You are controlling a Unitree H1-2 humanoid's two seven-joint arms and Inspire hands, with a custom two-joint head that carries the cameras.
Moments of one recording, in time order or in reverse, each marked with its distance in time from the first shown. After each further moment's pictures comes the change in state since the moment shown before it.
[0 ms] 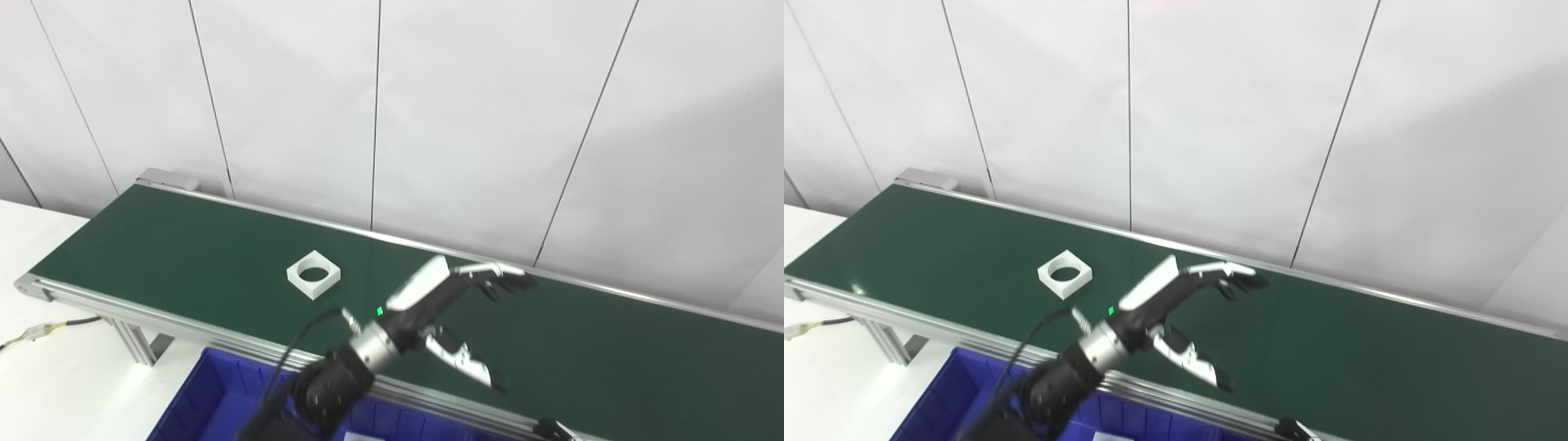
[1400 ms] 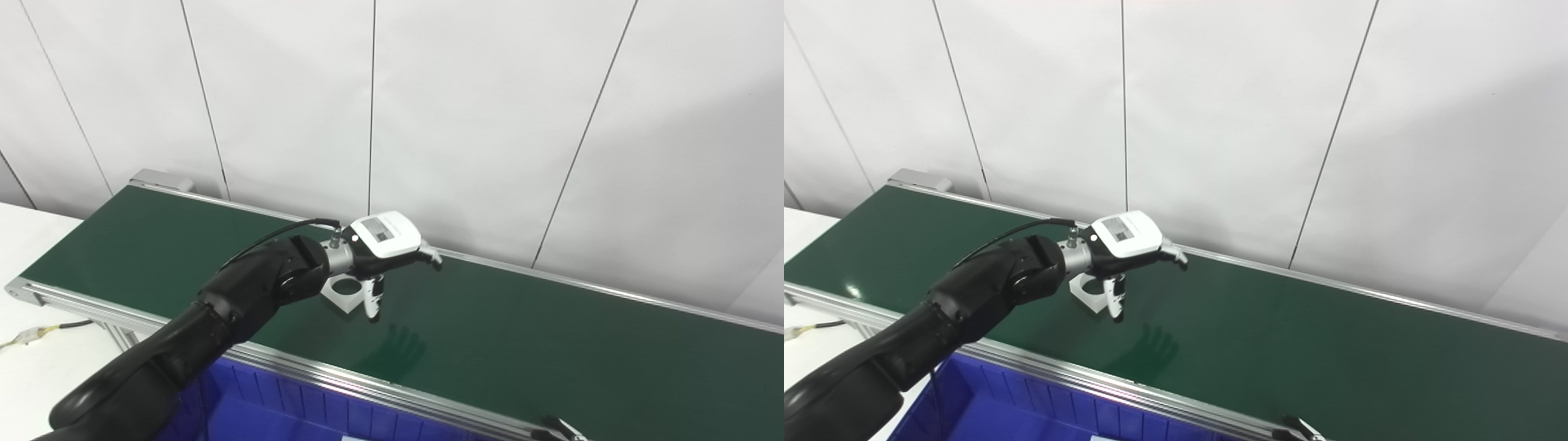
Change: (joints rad) left arm -0.325 0.298 -0.201 0.444 0.610 -0.157 -0.028; right arm -0.003 0.001 -0.006 0.000 0.013 0.000 0.004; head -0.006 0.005
